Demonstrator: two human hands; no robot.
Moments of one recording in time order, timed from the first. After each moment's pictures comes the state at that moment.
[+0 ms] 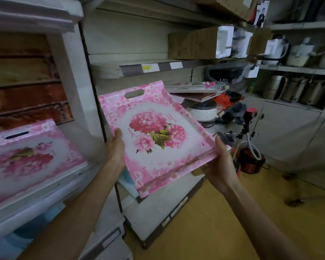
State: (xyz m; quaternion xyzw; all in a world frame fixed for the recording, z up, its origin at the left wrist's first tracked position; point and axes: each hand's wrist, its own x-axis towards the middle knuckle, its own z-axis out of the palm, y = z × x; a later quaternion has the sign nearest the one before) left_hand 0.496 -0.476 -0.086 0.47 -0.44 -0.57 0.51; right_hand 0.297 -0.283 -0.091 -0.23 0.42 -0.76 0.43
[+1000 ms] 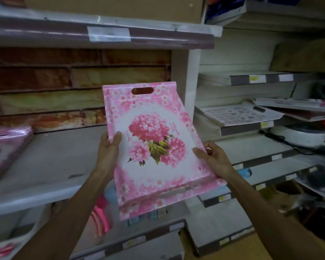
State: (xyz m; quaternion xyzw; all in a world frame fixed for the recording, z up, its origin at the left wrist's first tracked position) left_hand 0.808 -0.419 -0.064 0.52 -0.44 -0.34 0.65; right_hand 0.498 -0.409 -0.093 -0.56 0.54 -0.50 0.38
